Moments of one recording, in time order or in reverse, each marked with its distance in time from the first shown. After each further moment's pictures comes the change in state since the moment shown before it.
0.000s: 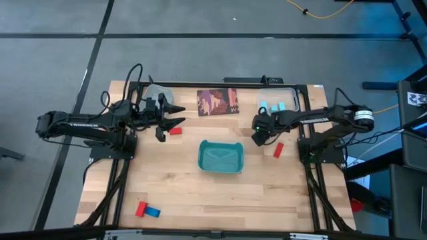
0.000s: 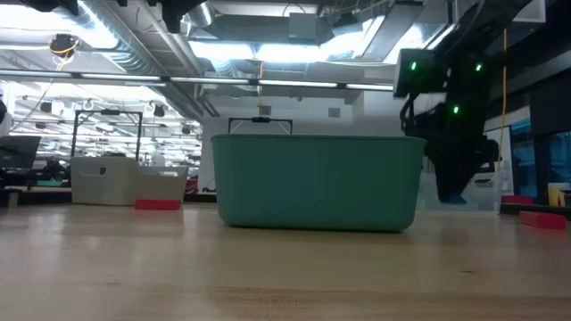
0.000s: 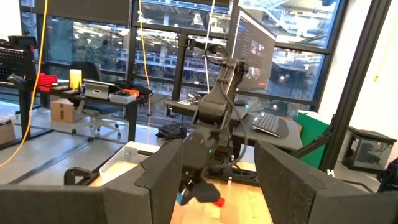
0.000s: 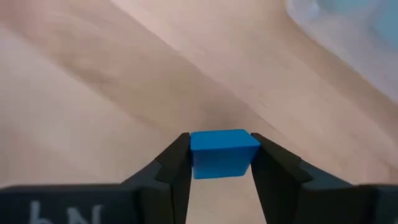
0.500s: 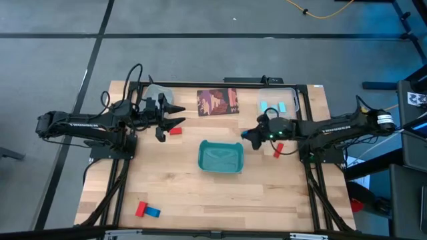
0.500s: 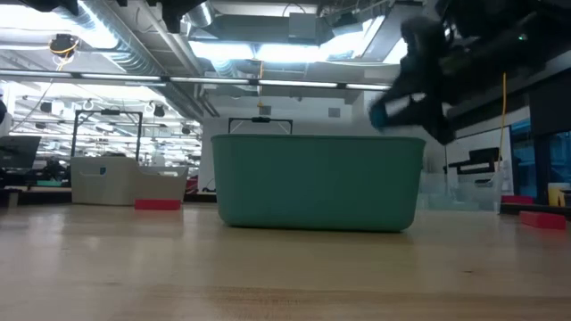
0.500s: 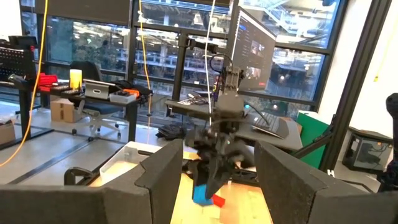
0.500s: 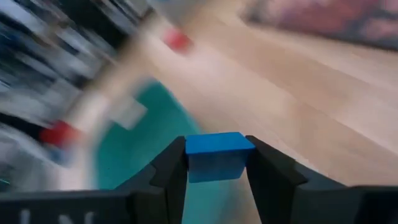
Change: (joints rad) left arm 0.000 0.000 0.000 0.000 0.000 0.000; right arm 0.167 -0.314 -0.270 0.923 -0.104 0.134
